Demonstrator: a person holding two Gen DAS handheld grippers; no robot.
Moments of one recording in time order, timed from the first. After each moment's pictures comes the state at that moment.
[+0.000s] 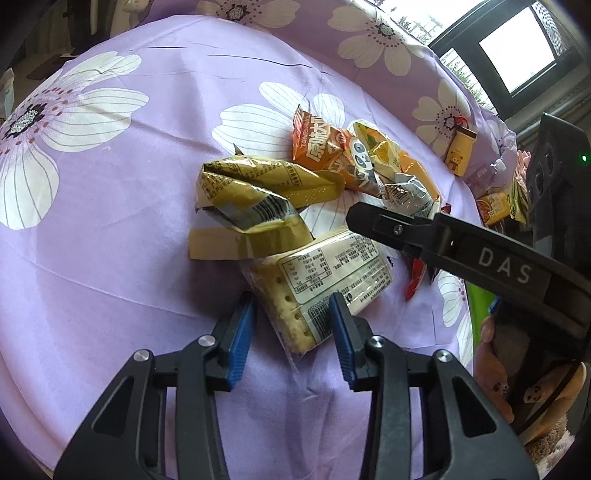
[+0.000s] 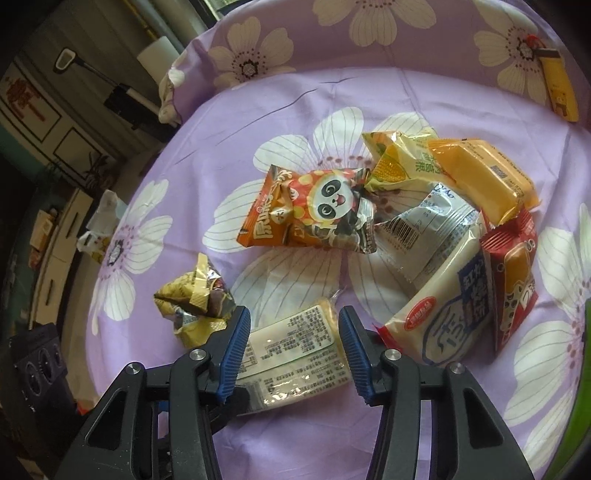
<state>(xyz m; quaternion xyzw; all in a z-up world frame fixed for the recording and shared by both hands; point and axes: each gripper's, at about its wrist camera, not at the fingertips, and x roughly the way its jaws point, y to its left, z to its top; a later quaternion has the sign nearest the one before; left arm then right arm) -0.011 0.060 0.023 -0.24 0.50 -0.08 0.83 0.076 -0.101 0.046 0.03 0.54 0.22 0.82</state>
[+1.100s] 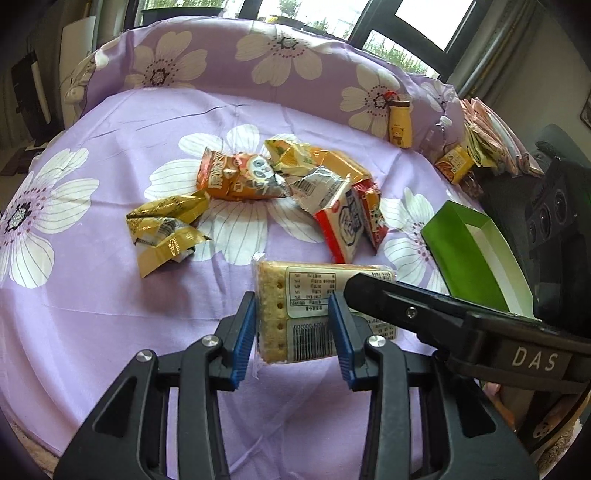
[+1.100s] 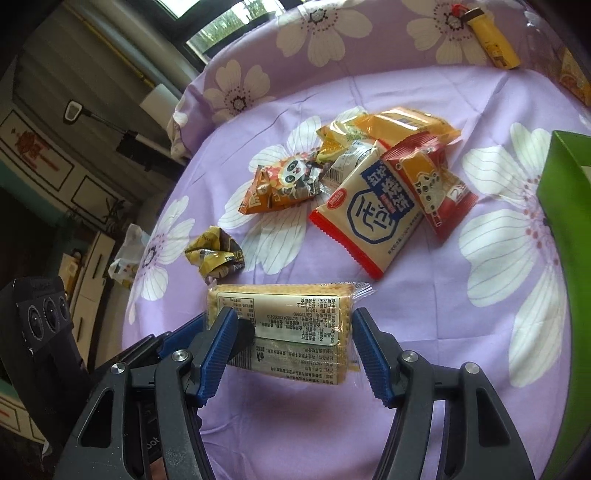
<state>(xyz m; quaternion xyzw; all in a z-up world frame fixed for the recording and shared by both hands) -0.045 0.000 0.070 -0.11 0.43 -0.14 0.88 -0.015 -0.191 0.076 0.16 0.49 0.22 0.83</state>
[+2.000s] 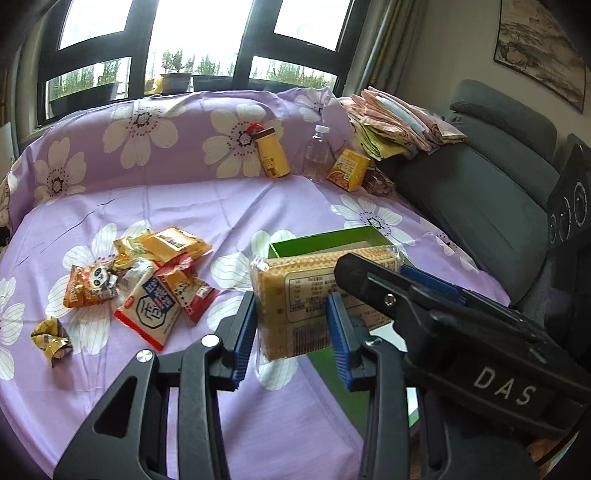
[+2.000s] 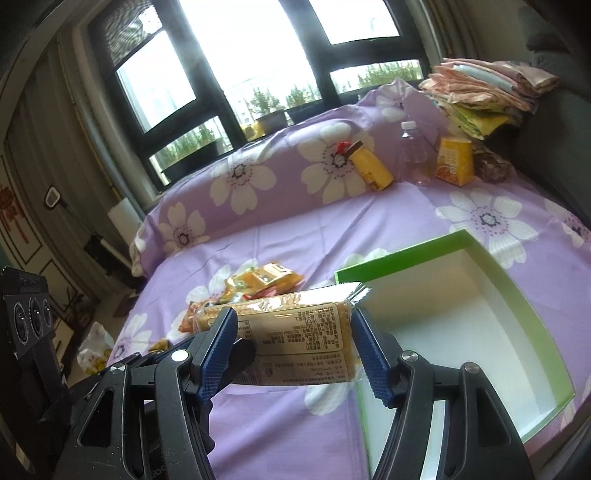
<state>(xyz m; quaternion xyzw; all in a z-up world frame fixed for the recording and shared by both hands) -0.076 -0.183 0.158 -0.02 0.34 -0.26 0.90 -0.078 -0.355 0.171 0.17 0.32 0.07 0.93</state>
